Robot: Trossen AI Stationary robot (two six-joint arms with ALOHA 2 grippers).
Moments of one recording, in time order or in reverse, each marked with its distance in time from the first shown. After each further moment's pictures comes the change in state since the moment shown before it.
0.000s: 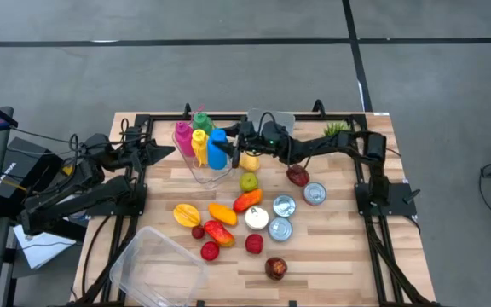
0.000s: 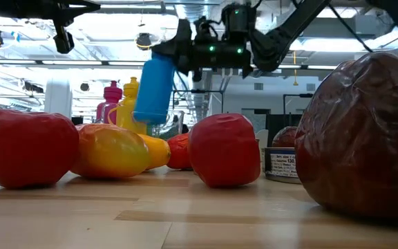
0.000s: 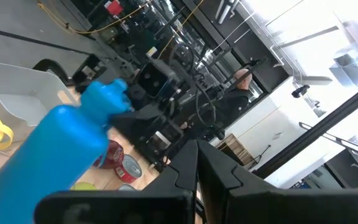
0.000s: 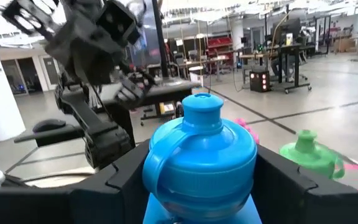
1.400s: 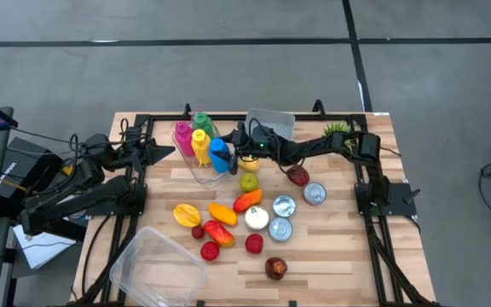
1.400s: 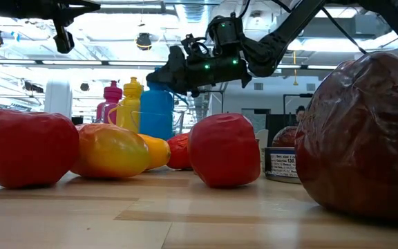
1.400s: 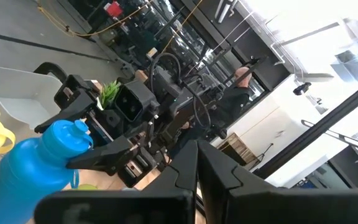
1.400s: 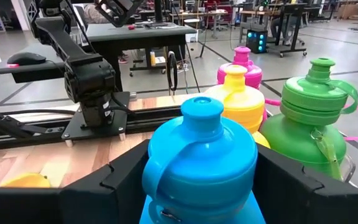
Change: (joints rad) left arm 0.000 0.000 0.000 0.000 0.000 0.023; right arm 0.007 0.044 0.025 -0.198 0.007 -0.123
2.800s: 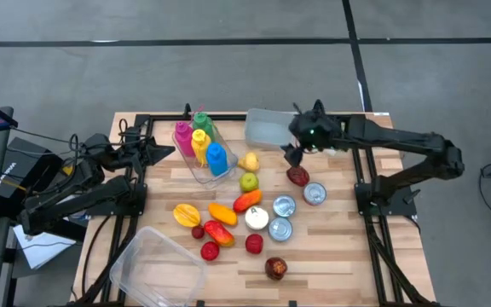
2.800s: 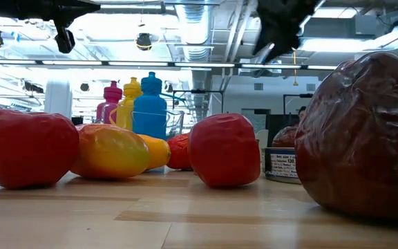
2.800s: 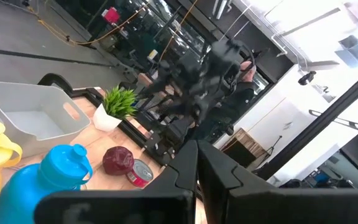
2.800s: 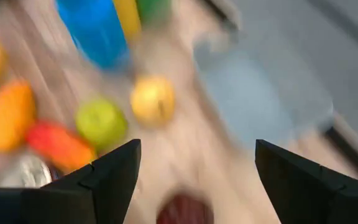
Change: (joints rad) left arm 0.000 0.000 0.000 0.000 0.001 0.083; right arm 0.017 -0.745 0.000 -1.513 0.337 0.230
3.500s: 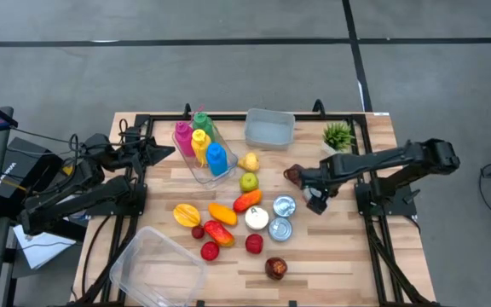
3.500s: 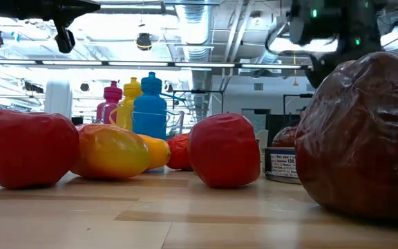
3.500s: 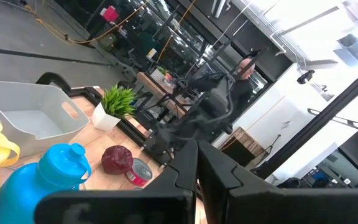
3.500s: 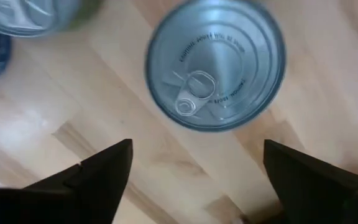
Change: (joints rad) left arm 0.000 0.000 0.000 0.000 0.008 0.000; right arm 0.245 0.060 -0.379 -0.283 -0.290 0.401
